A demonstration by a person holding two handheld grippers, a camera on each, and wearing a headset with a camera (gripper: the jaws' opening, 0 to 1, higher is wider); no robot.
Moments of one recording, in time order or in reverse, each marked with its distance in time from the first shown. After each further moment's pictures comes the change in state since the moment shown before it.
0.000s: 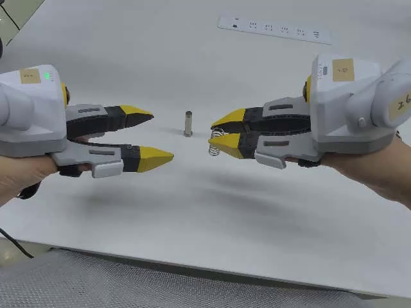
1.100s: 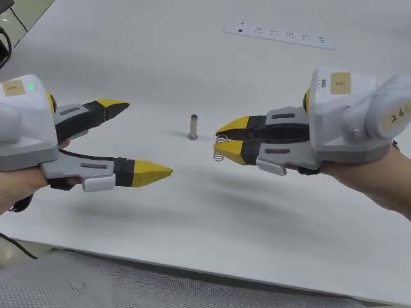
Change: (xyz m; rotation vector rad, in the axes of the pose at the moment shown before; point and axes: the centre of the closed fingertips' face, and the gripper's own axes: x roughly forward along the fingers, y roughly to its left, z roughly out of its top) left arm -0.015 0.014 -0.001 -0.028 -0.055 0.108; right arm 0.008 -0.005 -0.010 0.012 0.017 -0.022
